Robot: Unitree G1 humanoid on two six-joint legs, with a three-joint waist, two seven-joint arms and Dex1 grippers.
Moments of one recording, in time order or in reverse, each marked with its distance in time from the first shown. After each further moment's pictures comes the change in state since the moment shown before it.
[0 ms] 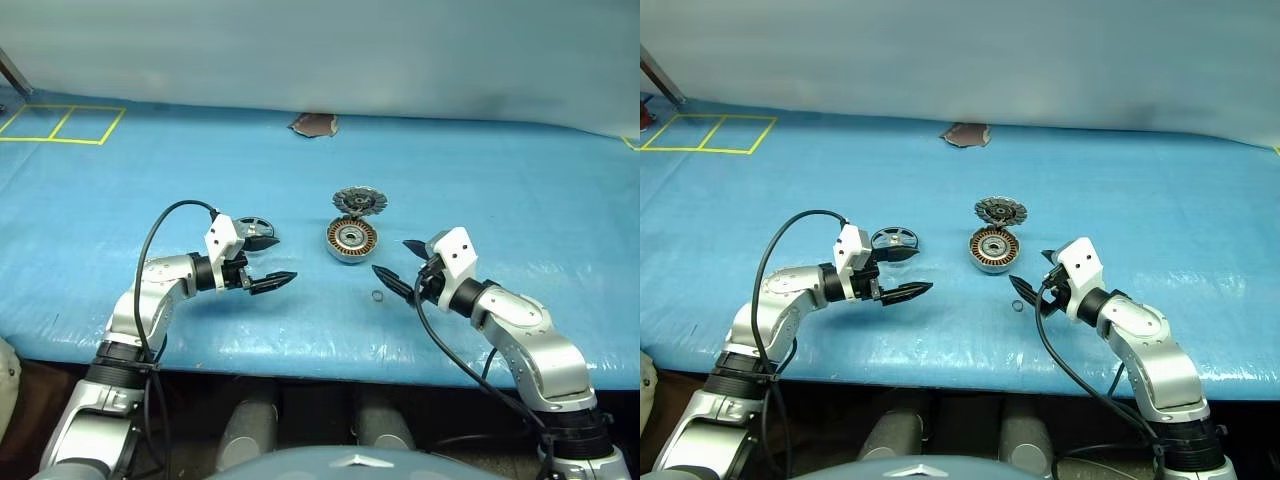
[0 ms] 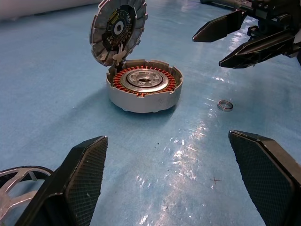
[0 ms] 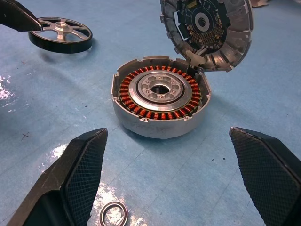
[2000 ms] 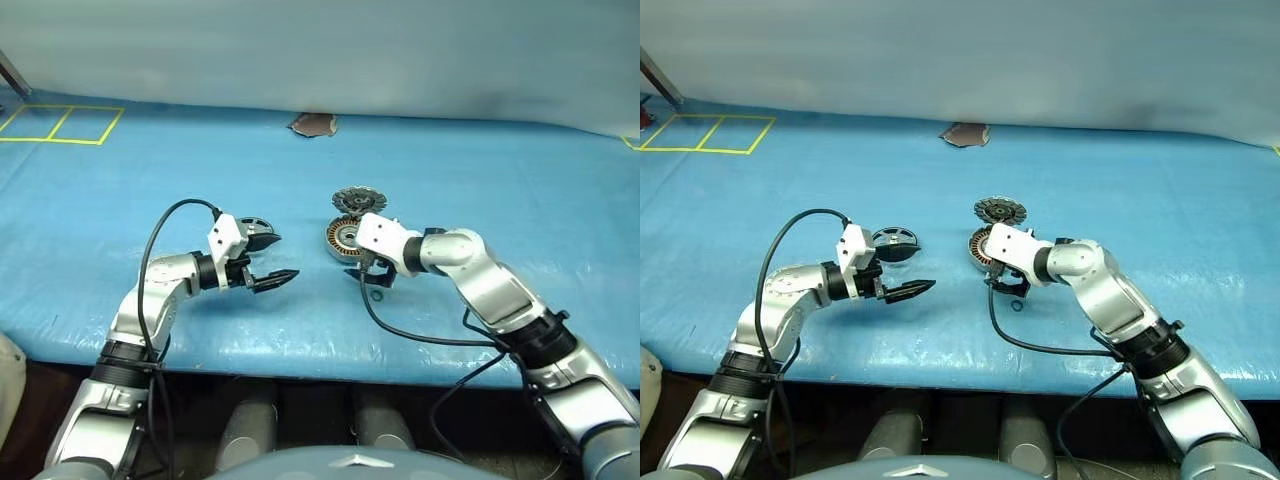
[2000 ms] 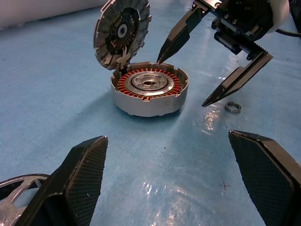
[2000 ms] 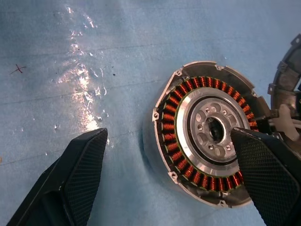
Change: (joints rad) left arm 0.015 -0.021 0.001 0.005 0.026 -0.044 0.023; right arm -0.537 -0.117 0.508 0.273 -0.363 0.043 0.245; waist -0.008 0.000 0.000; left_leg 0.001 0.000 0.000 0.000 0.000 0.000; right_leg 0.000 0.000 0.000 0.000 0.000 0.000
